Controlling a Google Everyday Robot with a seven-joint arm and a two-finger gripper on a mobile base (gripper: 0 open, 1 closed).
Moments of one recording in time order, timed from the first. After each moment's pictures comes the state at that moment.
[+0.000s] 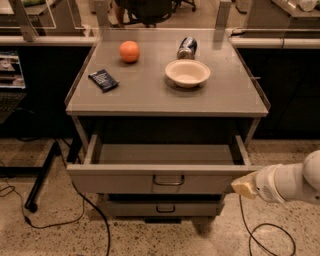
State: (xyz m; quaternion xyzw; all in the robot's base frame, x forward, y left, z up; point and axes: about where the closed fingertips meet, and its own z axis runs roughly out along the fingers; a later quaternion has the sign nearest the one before) arm 0.460 -0.251 0.650 -0.30 0.90 0.13 0.28
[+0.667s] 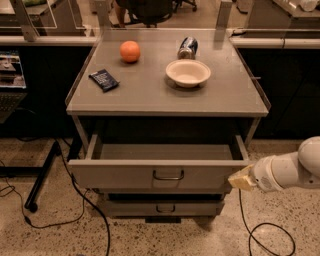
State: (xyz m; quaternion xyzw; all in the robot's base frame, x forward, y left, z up) arm 0.492 -0.247 0.638 -0.36 0.88 0.16 0.27
